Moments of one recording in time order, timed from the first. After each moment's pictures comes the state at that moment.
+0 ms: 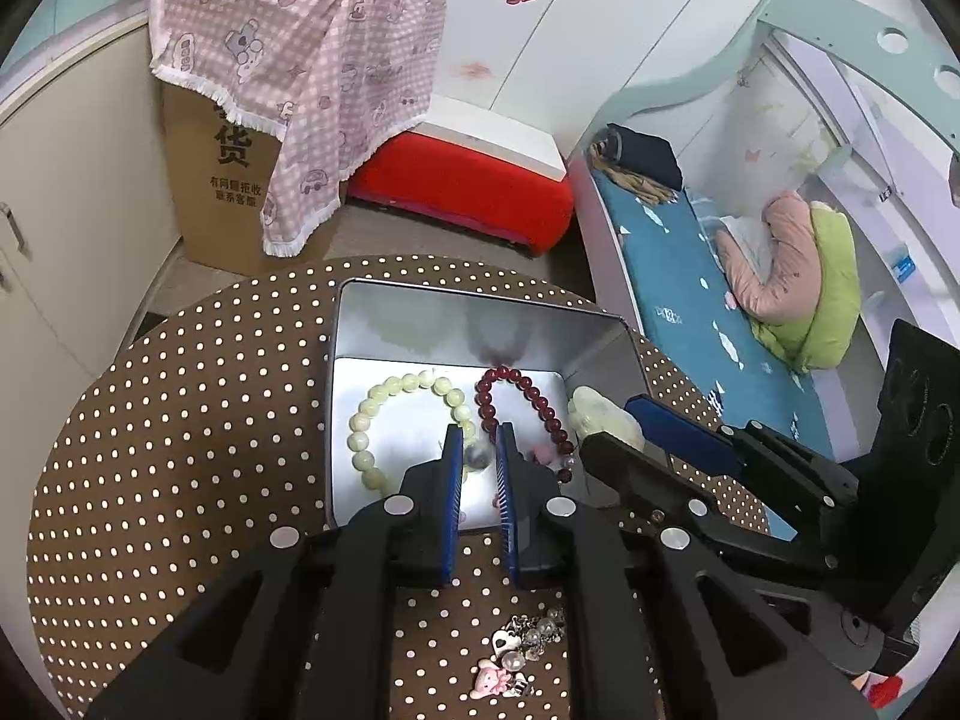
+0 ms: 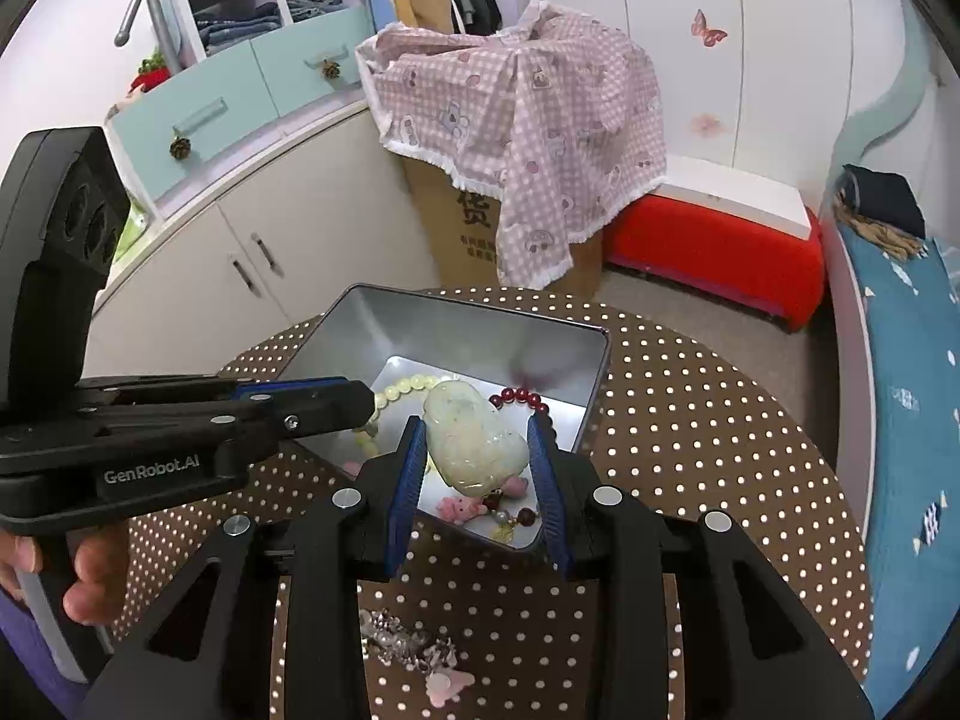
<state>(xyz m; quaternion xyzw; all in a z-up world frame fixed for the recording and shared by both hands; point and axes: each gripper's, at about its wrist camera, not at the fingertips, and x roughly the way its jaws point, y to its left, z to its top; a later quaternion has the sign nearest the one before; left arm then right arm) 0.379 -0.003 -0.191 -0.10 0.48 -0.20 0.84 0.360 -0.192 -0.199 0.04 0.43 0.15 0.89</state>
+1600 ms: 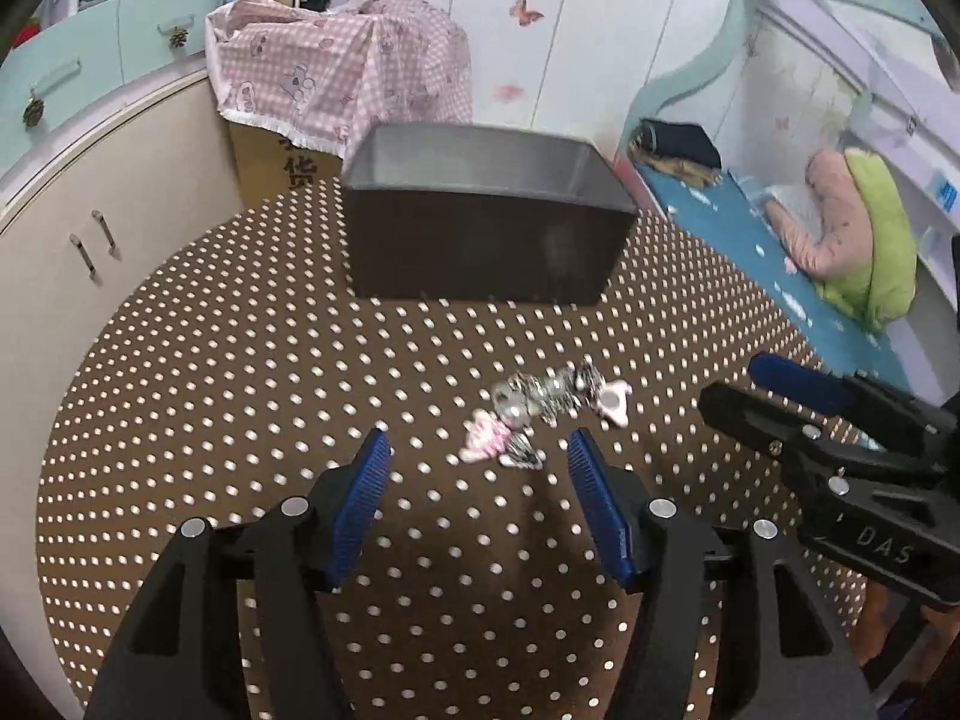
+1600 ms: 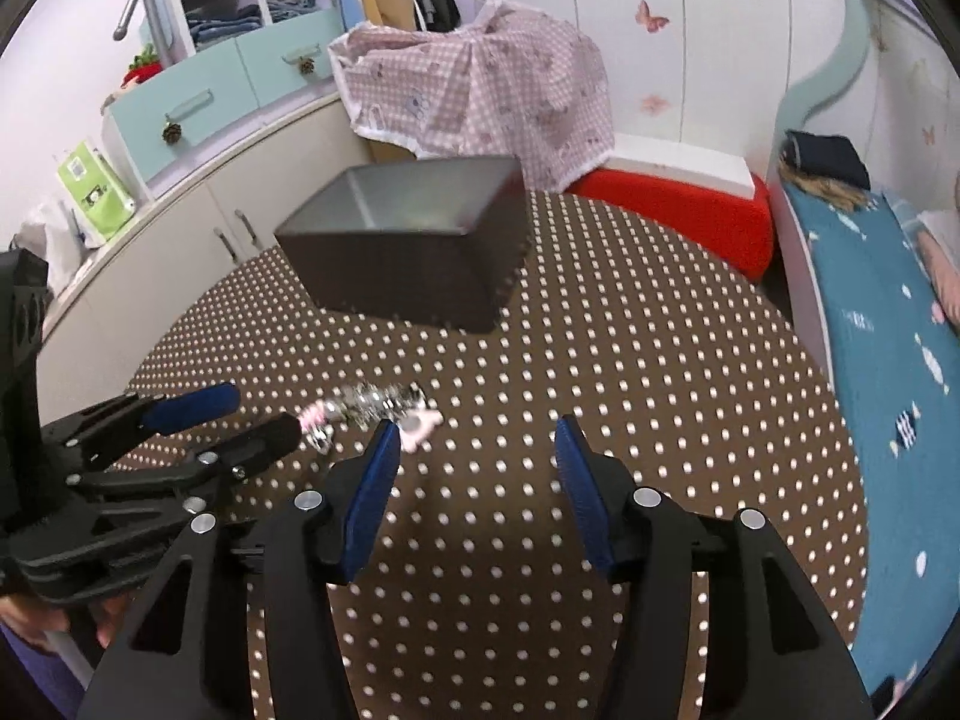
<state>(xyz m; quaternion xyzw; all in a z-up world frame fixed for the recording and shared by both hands) 0.231 -0.039 -0.231 -0.01 0.43 -0.12 0.89 0.221 -0.234 -0.225 0.05 0.43 0.10 0.90</state>
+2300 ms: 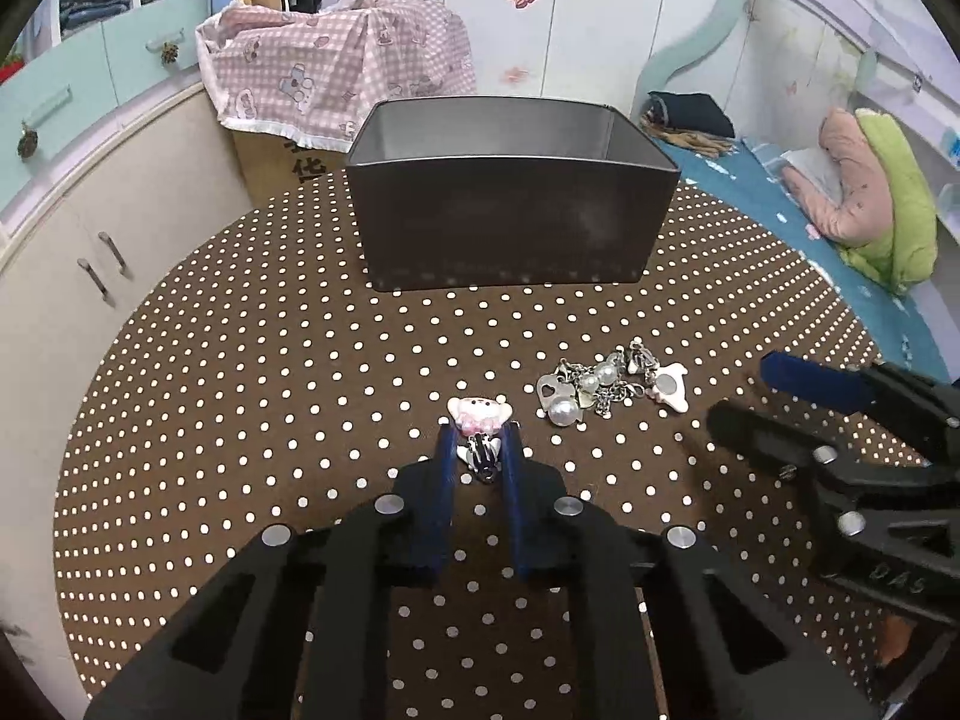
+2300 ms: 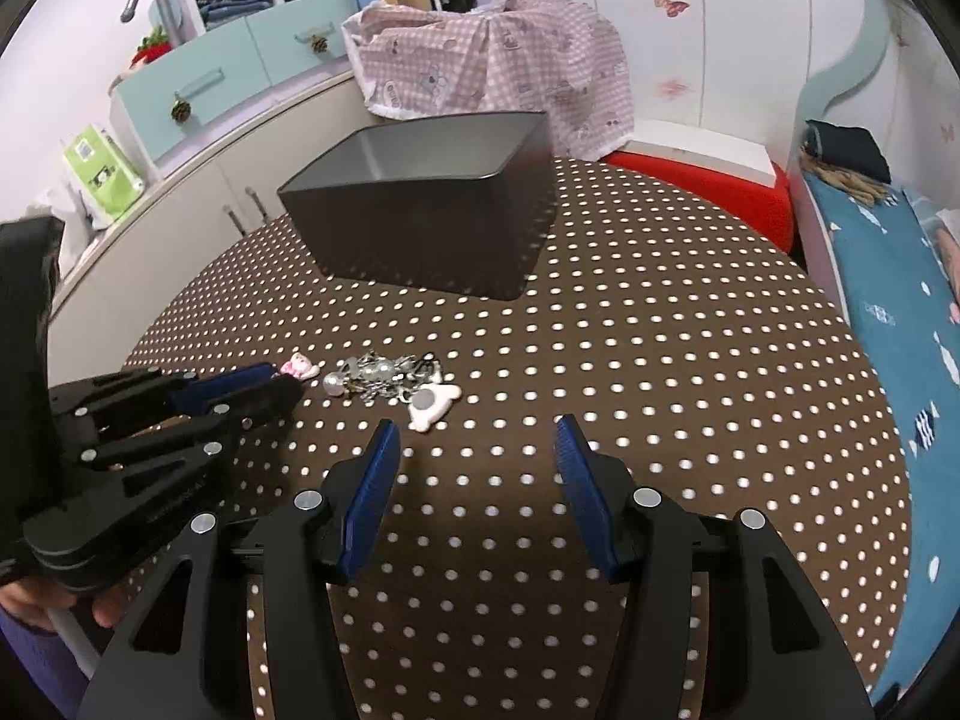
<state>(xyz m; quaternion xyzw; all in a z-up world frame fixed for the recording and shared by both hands) 0.248 -0.030 -0.244 0.03 0.44 -0.10 0.89 0.234 -0.210 -0.246 0.04 0.44 0.12 0.89</state>
